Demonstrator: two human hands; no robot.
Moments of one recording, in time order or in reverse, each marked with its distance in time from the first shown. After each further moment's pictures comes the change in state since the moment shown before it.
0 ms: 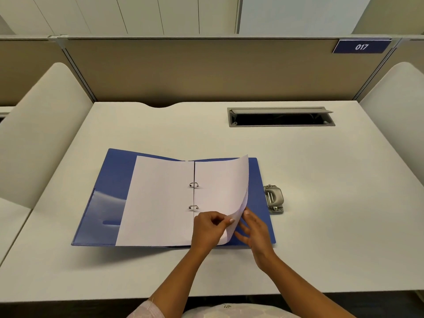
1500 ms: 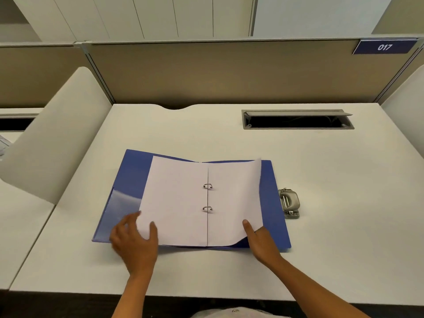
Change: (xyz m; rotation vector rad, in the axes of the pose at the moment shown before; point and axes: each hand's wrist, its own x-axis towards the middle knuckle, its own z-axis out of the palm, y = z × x) left_hand -0.029 -0.081 -0.149 0.484 0.785 -0.012; right_hand 0.035 0.047 -0.004 -0.835 -0.041 -0.002
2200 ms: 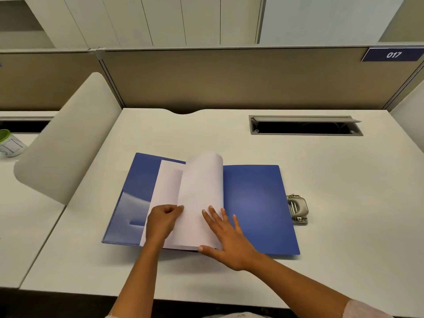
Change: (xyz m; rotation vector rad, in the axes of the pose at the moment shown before) left_hand 0.046 0.059 -0.002 -0.391 -0.570 -0.357; right_hand -0.039 -0.077 0.037 -0.637 -0.282 -0.806
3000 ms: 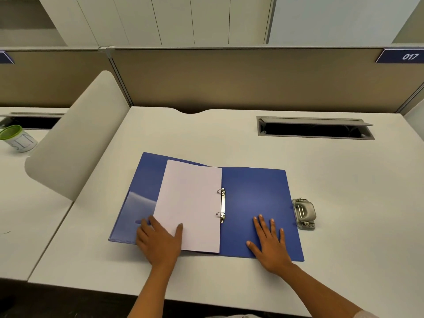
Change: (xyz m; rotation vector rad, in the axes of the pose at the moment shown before) left_hand 0.001 -0.079 0.020 0.683 0.398 0.047; right_hand -0.023 0.109 0.028 -0.176 0.012 0.436
